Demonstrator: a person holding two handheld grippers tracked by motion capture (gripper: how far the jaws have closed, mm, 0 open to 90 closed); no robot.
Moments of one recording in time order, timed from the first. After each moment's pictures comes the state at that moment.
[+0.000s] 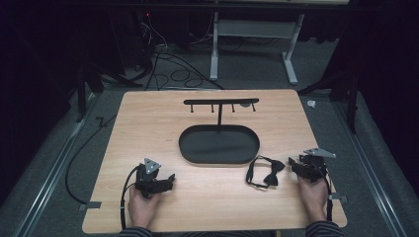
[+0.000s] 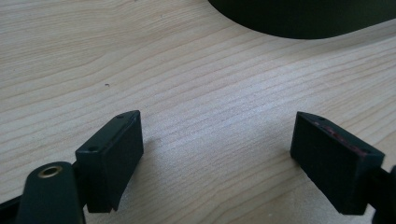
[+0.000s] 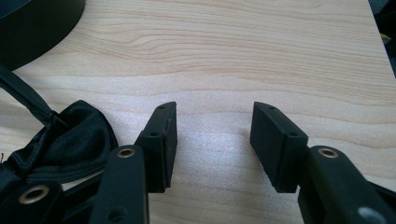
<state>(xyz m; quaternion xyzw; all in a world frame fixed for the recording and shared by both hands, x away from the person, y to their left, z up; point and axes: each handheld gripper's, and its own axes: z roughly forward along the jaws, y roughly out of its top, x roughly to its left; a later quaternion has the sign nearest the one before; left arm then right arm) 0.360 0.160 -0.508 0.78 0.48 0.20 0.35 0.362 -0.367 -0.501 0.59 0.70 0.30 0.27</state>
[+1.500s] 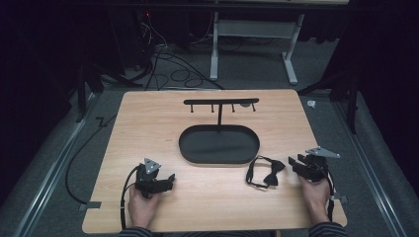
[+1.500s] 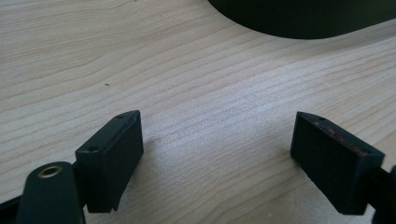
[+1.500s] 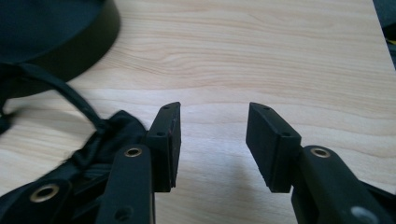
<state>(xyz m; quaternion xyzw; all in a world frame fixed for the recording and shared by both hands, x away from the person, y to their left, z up) 0.360 0.160 -0.508 0.78 0.48 0.20 0.35 0.353 -0.363 -0.485 0.58 0.70 0.33 0.25</state>
